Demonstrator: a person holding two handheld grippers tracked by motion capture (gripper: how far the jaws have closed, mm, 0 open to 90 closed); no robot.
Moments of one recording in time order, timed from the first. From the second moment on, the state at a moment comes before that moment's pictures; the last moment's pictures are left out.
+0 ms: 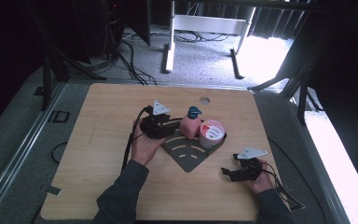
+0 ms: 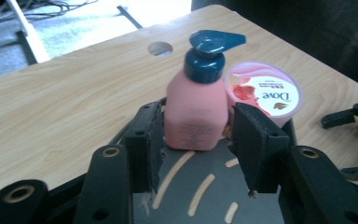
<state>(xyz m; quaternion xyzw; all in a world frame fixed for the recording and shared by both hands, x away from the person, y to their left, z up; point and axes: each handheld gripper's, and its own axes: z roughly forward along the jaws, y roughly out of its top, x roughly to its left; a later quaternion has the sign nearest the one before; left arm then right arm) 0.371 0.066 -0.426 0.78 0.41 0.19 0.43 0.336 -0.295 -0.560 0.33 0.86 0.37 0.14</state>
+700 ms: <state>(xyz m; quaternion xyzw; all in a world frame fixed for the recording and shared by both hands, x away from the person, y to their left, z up) 0.373 0.089 -0.416 0.77 0.42 0.21 0.42 0.336 -0.295 -0.560 0.33 0.86 0.37 0.14</state>
